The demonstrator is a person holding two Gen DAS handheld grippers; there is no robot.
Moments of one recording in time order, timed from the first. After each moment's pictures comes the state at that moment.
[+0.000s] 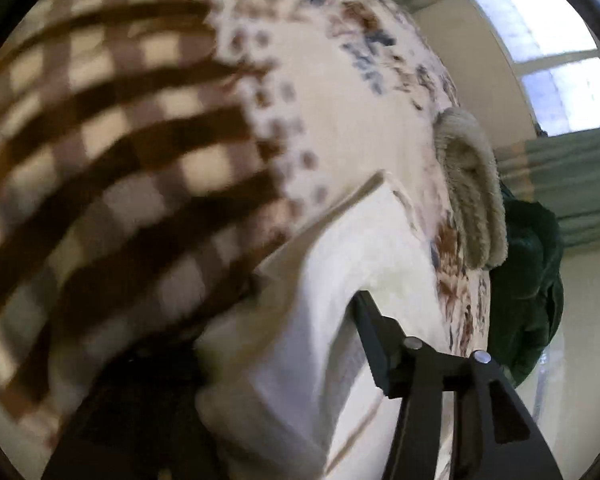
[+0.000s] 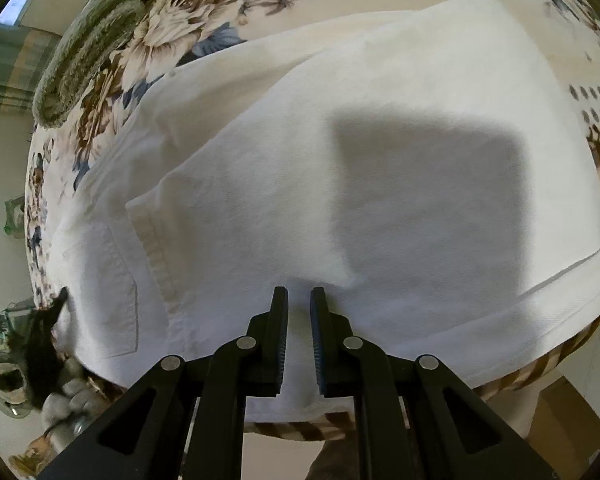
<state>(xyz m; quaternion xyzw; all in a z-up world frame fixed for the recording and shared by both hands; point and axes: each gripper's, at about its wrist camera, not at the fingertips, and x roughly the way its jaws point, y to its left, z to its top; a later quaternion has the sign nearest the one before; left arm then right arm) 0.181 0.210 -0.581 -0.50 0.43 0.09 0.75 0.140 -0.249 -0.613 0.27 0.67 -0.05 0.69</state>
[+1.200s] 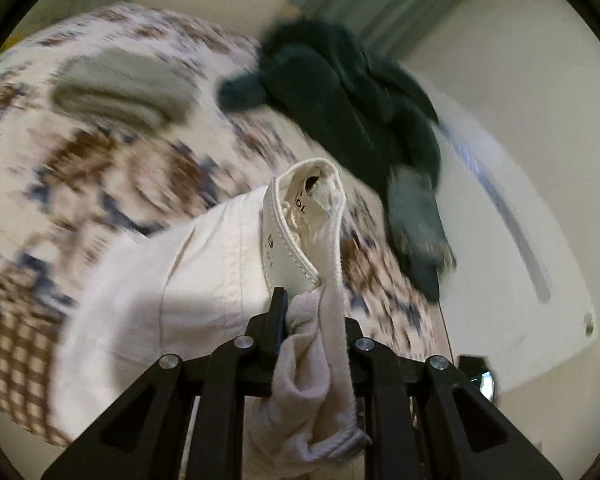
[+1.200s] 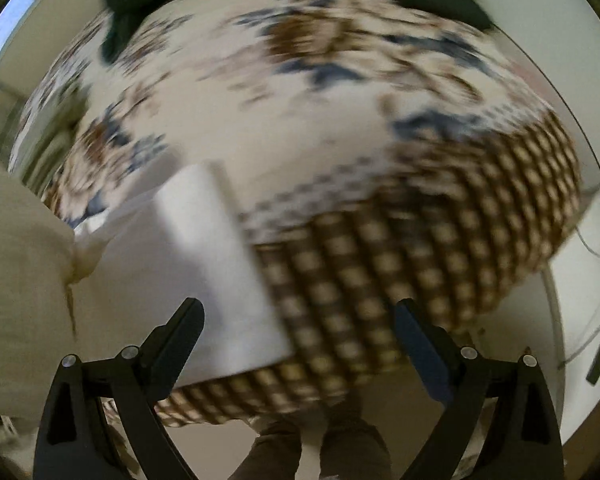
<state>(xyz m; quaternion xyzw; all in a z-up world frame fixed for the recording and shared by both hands) 0.169 -0.217 -0.384 -0.22 0.44 -0.20 0.85 0.058 -0.489 -0.518 0.25 0.61 -0.17 0.74</state>
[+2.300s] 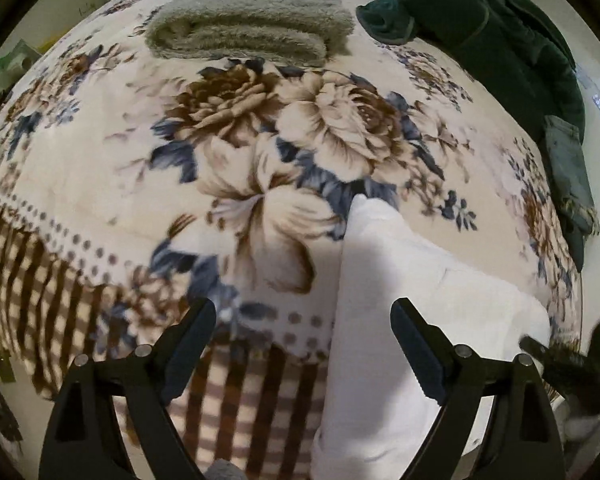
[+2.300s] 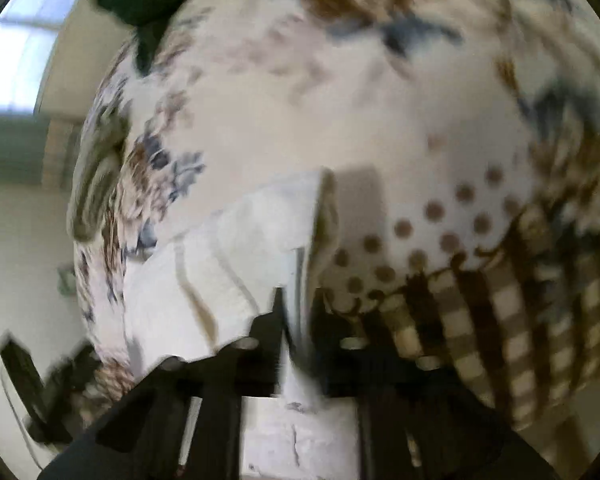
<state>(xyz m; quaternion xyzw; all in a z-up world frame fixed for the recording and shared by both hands) 0.239 -0.092 -0.473 -0.09 0.58 -0.03 0.81 0.133 -0.485 -0.585 0.35 0.58 -0.03 0.74</state>
